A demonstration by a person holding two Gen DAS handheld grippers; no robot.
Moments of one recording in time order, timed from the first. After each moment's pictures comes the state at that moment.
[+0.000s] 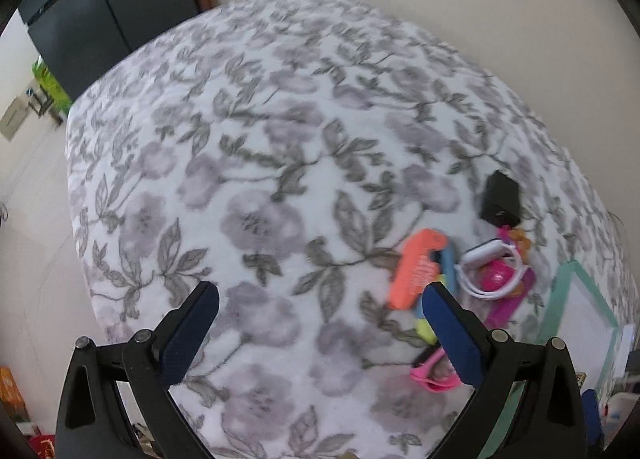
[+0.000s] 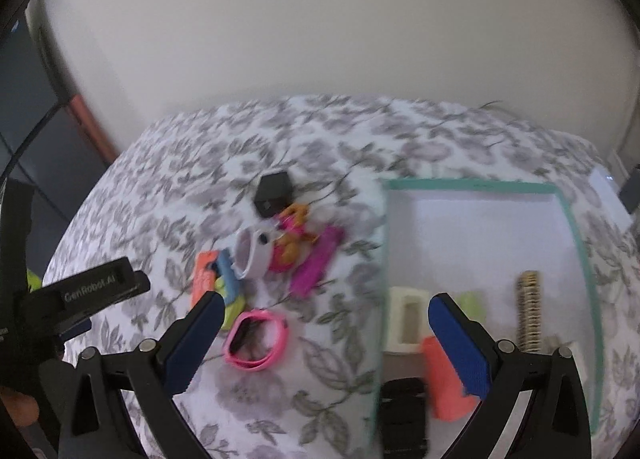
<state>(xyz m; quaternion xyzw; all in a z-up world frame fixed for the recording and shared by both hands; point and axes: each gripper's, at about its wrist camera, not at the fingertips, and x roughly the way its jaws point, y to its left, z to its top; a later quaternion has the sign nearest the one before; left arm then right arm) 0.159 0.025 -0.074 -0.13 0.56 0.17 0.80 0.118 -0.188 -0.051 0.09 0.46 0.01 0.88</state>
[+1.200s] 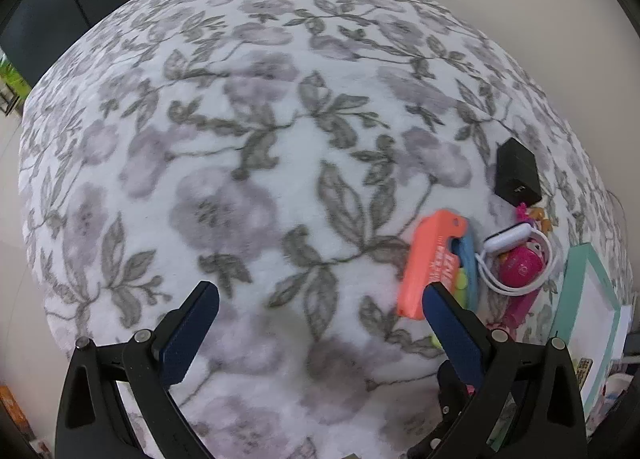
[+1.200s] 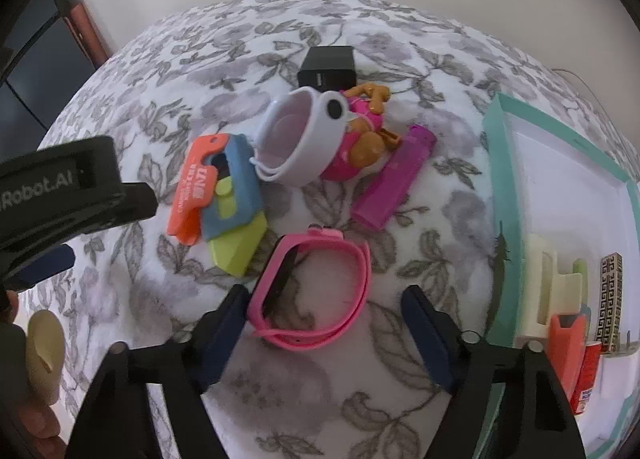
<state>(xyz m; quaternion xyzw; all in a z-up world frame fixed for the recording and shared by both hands) 0.183 0.032 -0.121 -0.14 0.59 0.10 0.79 0.148 -0.137 -0.130 0.02 0.55 0.02 0.83</state>
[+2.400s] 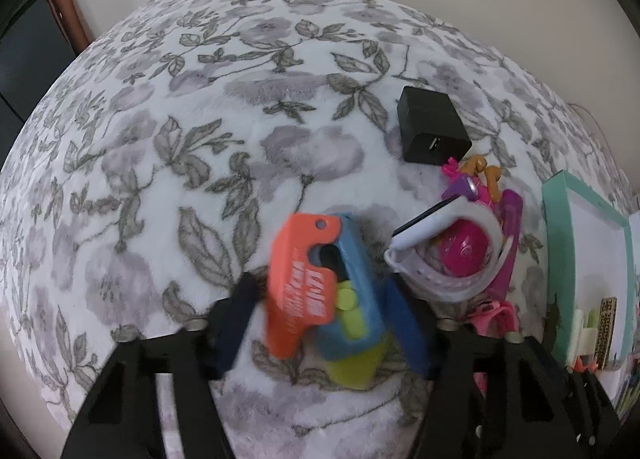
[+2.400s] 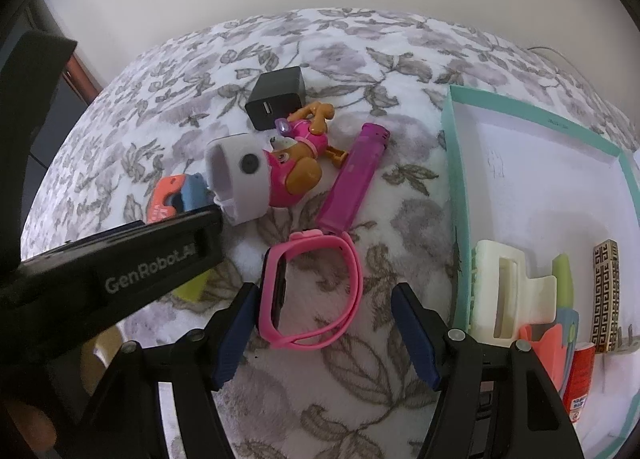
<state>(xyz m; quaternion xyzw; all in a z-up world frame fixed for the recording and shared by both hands) 0.218 -0.042 -0.136 -0.02 0.58 -0.01 0.81 0.152 -0.168 -0.123 0.06 0.54 0.01 0.84</state>
